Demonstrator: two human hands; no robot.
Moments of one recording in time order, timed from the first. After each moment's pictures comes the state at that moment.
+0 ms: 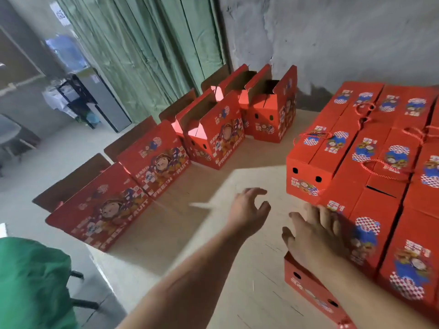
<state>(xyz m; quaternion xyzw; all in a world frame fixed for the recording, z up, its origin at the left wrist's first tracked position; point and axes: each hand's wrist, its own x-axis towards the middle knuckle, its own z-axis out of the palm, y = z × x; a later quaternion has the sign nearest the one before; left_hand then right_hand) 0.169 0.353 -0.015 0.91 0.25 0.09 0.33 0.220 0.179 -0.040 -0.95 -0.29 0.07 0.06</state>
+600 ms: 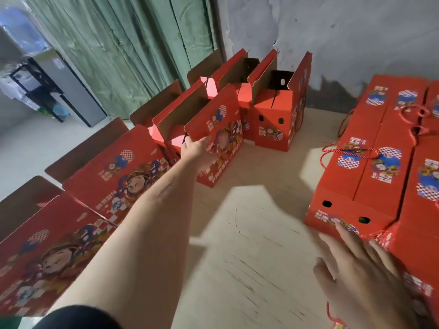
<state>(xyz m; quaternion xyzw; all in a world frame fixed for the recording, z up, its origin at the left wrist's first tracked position) 0.354 0.661 -0.025 0.91 0.38 0.00 0.15 0.284 0.245 -0.059 -0.97 -0.22 0.02 0.14</state>
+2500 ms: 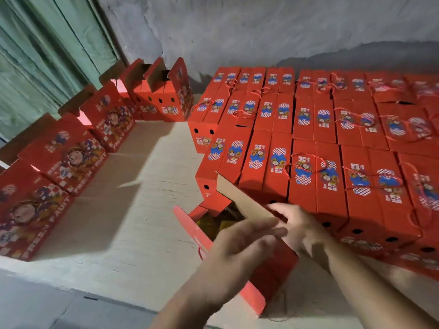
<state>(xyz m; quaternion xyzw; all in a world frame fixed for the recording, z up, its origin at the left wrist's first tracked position) -0.097 0.066 0.058 0.64 -0.02 -0.04 0.77 0.011 -0.070 0.034 -0.90 -0.10 0.19 0.37</state>
